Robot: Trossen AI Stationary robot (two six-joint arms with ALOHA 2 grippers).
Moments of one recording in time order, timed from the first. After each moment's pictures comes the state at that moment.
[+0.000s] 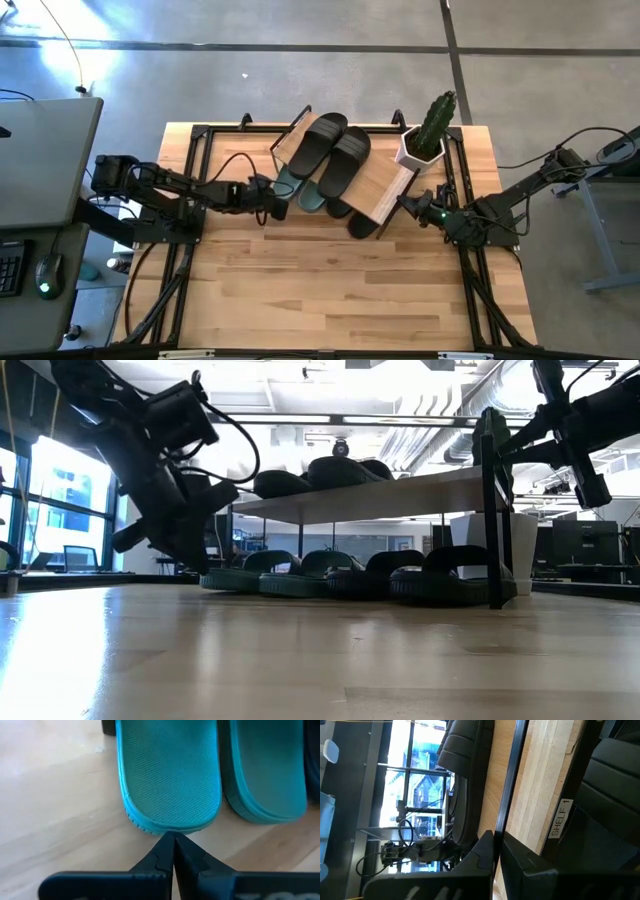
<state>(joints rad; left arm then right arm) 0.19 1.39 0.53 -0.17 -0.38 -0.99 0.50 0.69 0.28 -0.05 0.99 1.82</state>
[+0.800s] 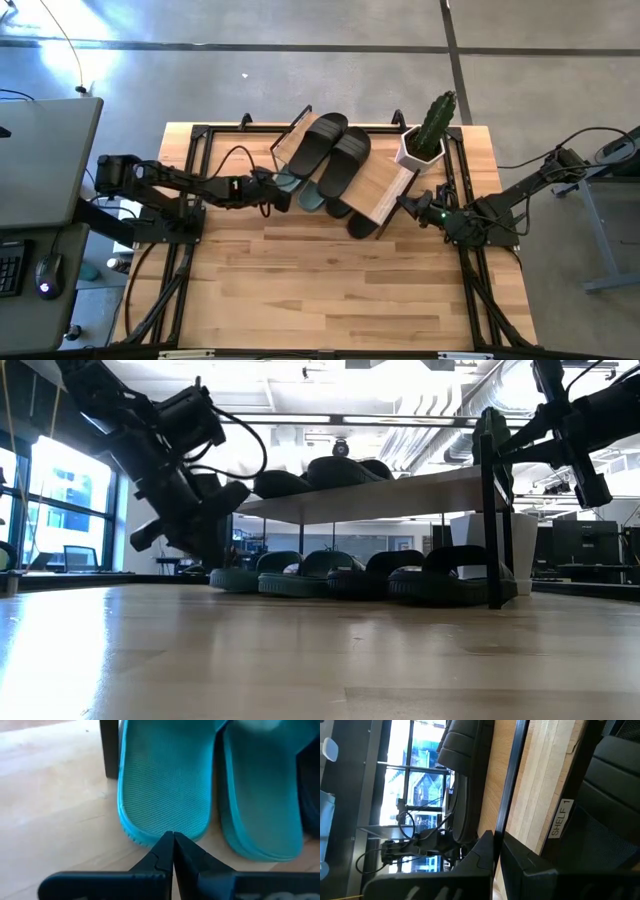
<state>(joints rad) 0.26 1.41 0.53 -0.05 -0.42 -0.88 0.50 0.69 0.28 -0.05 0.97 1.82</state>
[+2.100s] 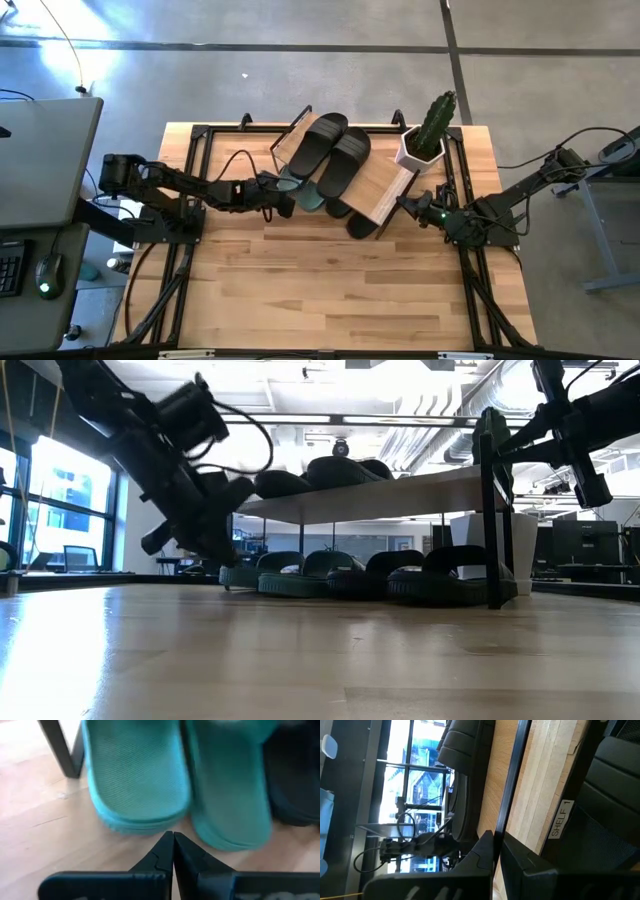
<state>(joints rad) 0.22 1.45 0.53 0.05 -0.40 -0.85 0.50 0.69 0.28 -0.05 0.97 1.81</state>
